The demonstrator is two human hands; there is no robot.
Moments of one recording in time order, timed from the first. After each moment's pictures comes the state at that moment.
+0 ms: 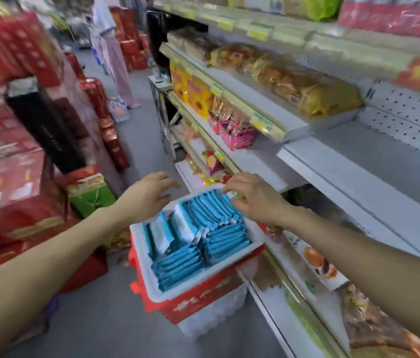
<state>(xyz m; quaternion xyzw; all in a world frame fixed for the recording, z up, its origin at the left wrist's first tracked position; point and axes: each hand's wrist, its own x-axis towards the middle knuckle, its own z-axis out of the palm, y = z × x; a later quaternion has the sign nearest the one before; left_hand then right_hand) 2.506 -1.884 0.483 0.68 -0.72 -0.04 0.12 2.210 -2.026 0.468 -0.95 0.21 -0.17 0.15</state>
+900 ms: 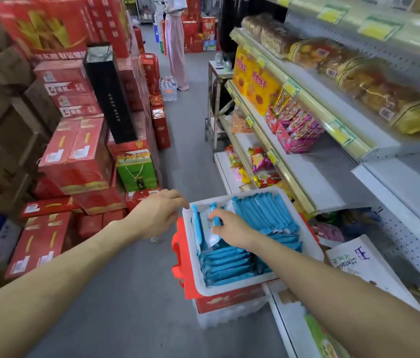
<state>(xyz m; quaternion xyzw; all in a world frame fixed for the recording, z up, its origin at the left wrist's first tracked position) 2.589 -1.775 0.422 0.72 -0.68 -0.04 0.12 2.387 -1.931 0.378 -0.86 0.31 0.03 0.40</state>
